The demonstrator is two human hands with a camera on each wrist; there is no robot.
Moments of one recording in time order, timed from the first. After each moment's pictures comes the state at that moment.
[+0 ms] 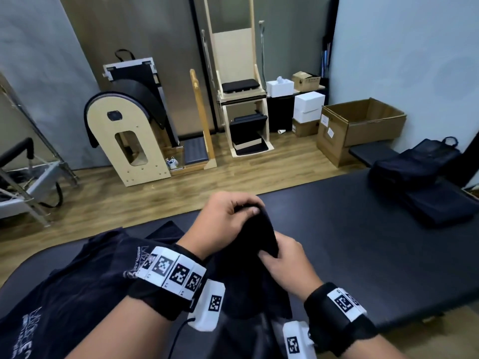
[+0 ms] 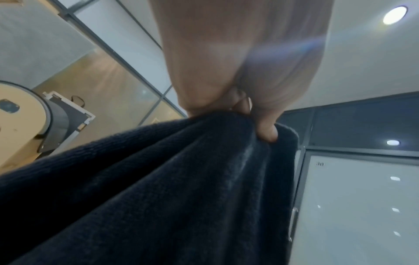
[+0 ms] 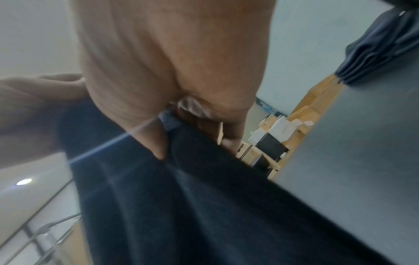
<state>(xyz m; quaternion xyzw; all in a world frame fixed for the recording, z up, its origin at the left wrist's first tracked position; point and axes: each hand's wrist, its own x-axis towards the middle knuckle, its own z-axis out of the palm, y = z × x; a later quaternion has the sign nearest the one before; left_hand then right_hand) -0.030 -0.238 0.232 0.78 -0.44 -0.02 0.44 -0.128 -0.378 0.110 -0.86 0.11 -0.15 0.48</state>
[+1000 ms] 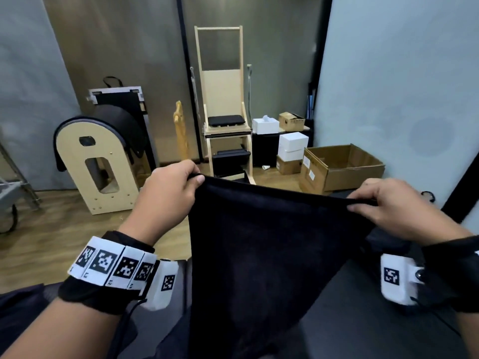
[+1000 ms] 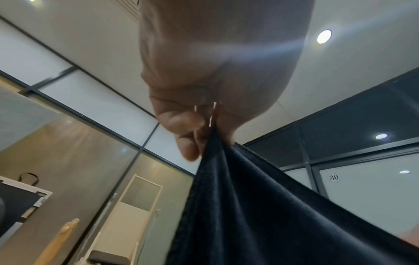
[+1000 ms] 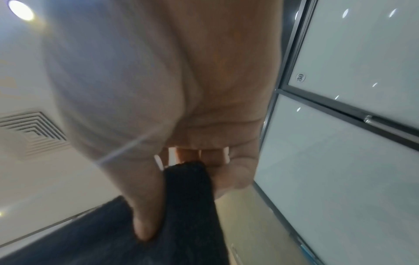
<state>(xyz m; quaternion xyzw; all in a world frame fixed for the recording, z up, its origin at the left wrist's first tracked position) 0.079 -0.400 0.329 0.89 -0.30 0.19 0.28 -0.096 -0.746 0.316 -0.97 0.12 -0.16 0.16</state>
